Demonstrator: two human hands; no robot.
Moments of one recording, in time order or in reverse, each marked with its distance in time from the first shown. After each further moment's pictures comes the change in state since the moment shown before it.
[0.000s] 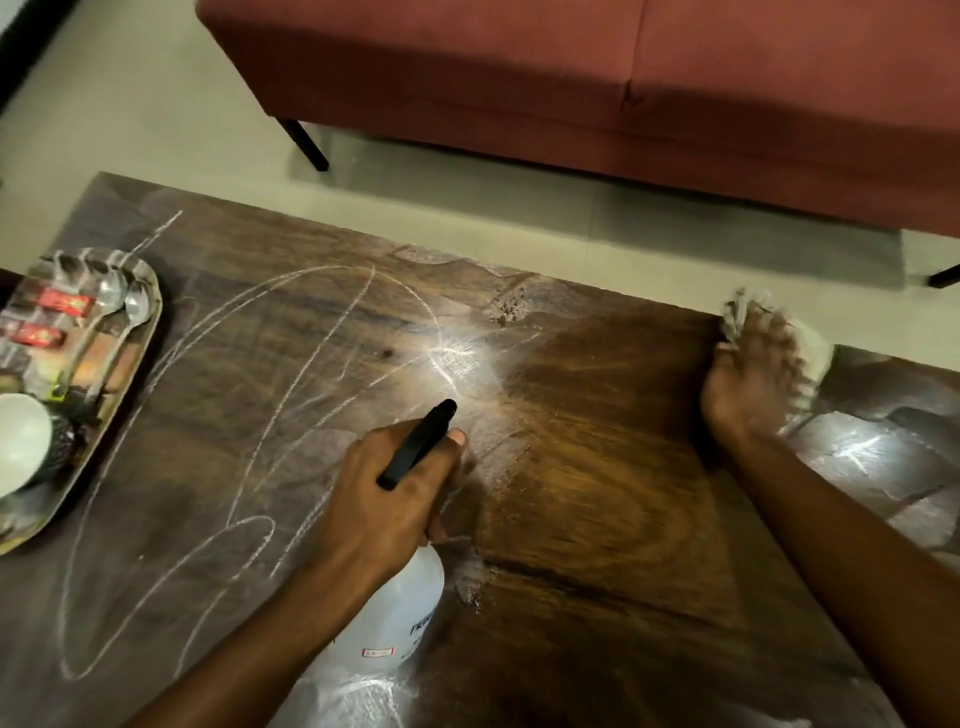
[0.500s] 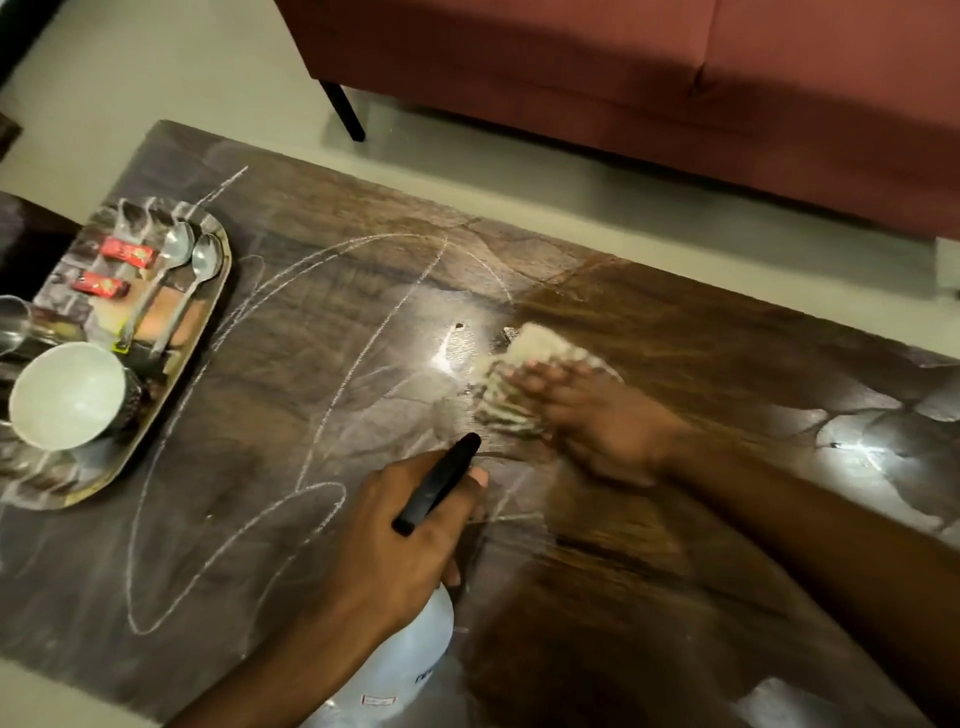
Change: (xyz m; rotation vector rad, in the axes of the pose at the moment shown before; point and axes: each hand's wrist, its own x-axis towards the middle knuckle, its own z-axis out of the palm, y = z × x) left_hand -0.042 -0.045 -0.061 -0.015 -0.048 -0.065; right_hand -0.092 -0.104 0.070 -0.330 -0.652 -1.343
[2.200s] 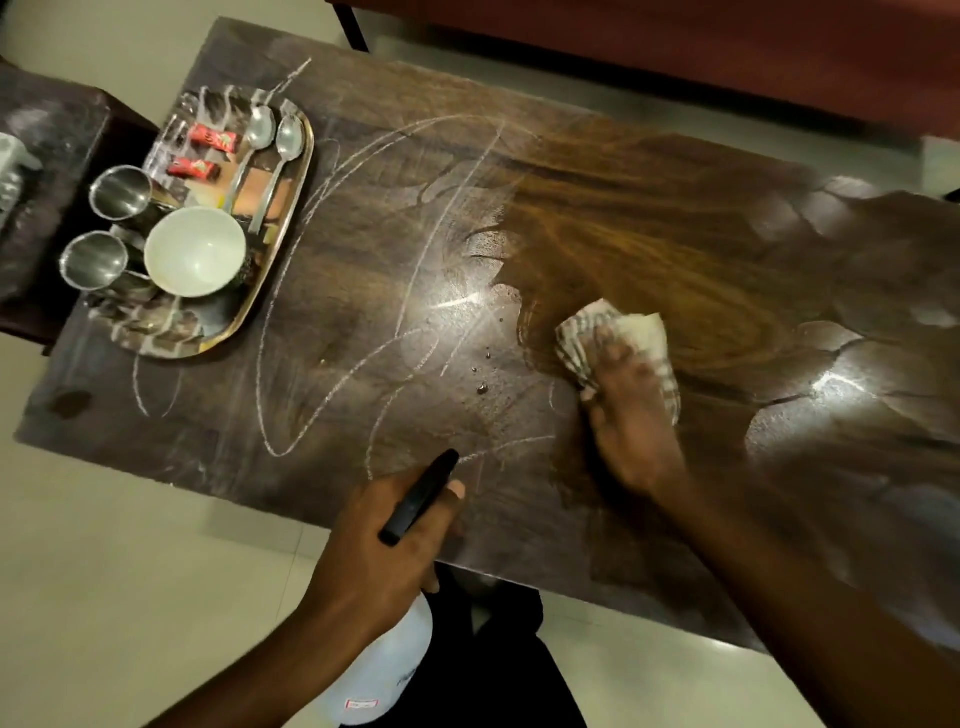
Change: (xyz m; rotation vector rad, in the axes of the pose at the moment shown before) left_hand -0.168 -0.107 -0.090 -0.017 -0.068 -0.123; right_hand -0.051 -0.222 0.088 0.268 0.349 0.699
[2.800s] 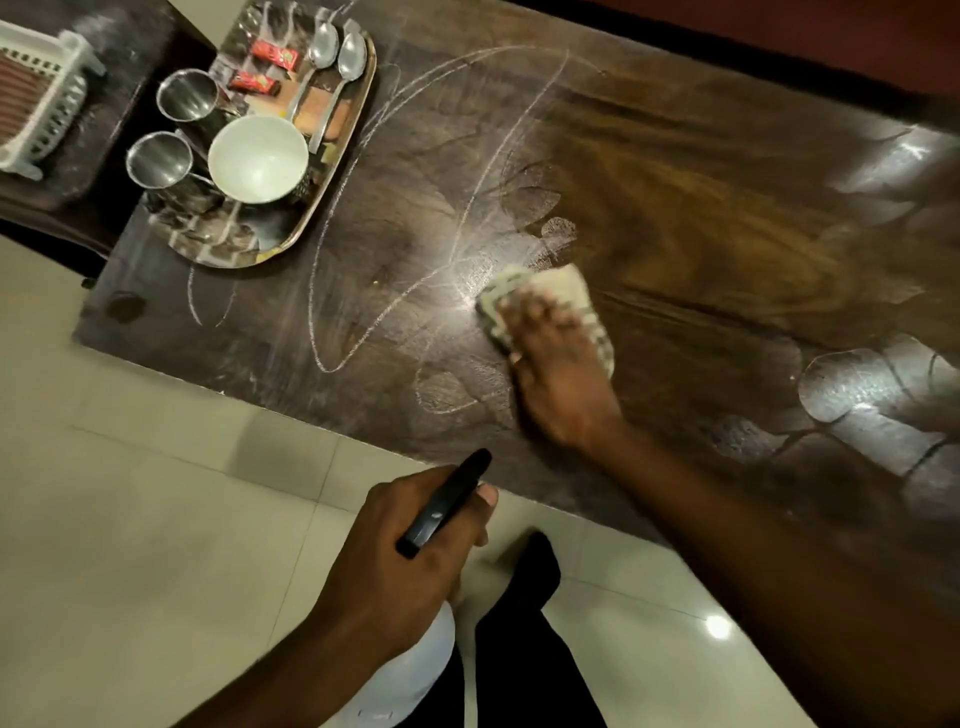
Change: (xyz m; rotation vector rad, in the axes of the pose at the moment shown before) left_hand -0.070 -0.045 -0.012 -0.036 -0.005 0.038; right_hand 0.002 -0.109 0.060 -0.051 -0.086 -0.217
